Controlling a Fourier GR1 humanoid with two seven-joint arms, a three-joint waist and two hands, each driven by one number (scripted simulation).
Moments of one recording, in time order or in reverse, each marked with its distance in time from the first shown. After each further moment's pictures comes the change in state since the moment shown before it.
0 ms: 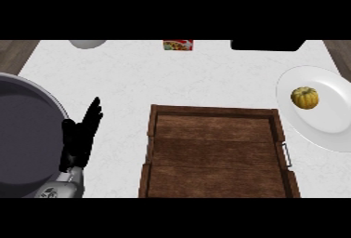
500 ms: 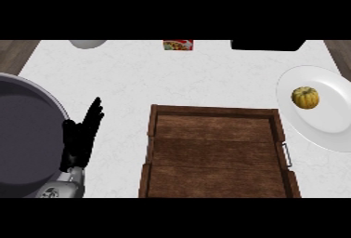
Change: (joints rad) left arm -0.001 -0.005 0.003 0.008 0.001 -0.008 -0.015; right arm 0.045 -0.028 -0.038 0.008 -0.032 -0.046 0.000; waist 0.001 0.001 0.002
